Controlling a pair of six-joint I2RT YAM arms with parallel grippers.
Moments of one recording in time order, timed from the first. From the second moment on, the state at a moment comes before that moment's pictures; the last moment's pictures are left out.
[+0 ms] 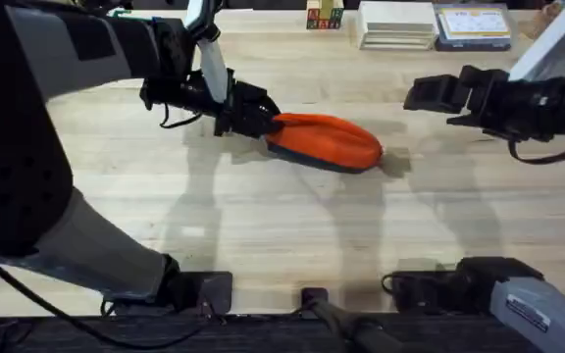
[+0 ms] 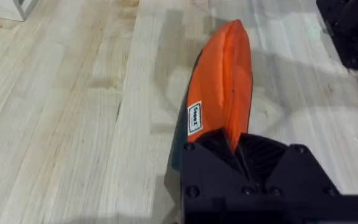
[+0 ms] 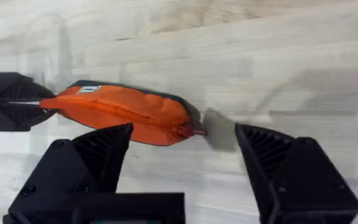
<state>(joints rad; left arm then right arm) -0.04 1.78 1.08 -0.82 1.14 1.36 -0.04 1.00 0.91 -0.85 -0.31 0.25</state>
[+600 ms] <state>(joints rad) -0.04 1.73 1.10 -0.82 0.99 1.35 -0.03 0.94 0.91 -0.90 -0.30 0.10</state>
